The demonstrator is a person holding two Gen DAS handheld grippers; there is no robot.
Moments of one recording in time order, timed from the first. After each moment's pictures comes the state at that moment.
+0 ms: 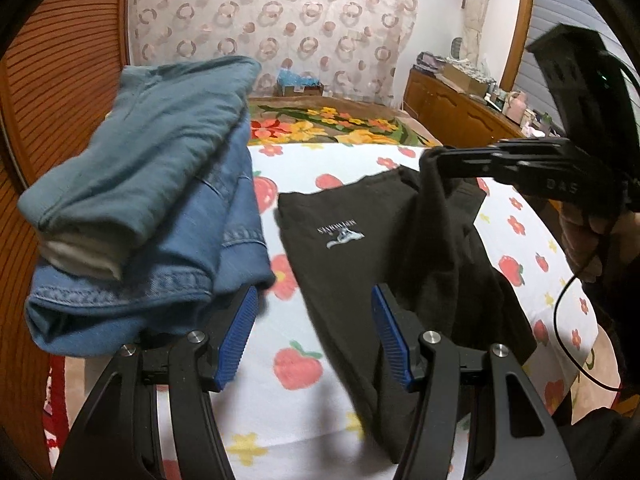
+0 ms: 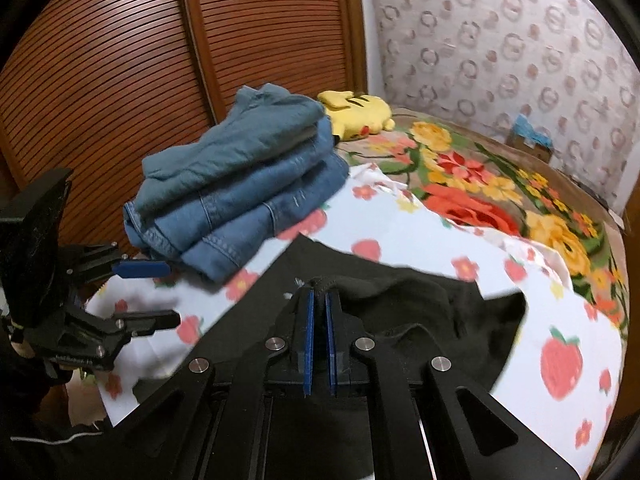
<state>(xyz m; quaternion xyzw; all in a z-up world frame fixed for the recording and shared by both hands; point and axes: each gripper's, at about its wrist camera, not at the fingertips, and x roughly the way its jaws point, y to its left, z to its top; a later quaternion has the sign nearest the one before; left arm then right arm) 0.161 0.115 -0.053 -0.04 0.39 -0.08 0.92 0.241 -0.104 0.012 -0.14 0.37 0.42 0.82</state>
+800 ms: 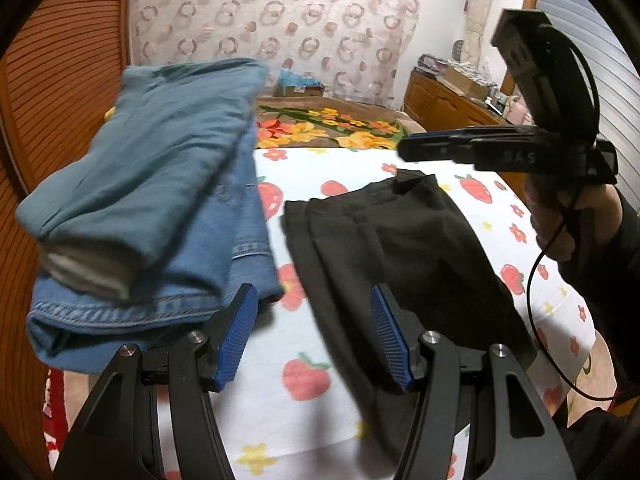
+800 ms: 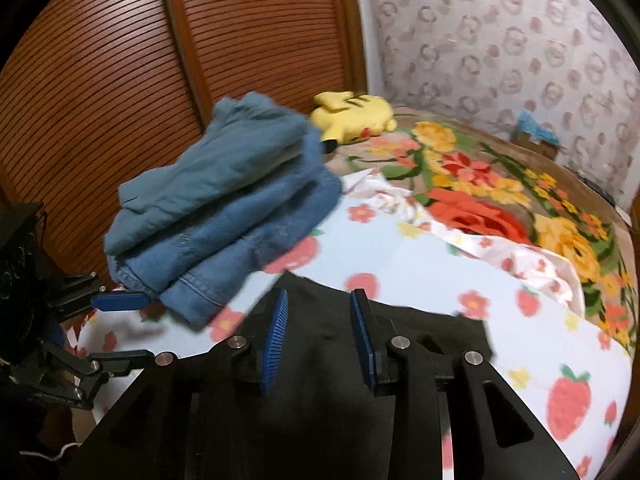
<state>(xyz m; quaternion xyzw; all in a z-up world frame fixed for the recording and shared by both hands) 0.175 0.118 -0.053 -0.04 0.39 -0.08 0.91 0.296 -0.093 0.000 -0.12 0.38 0.41 0.82</state>
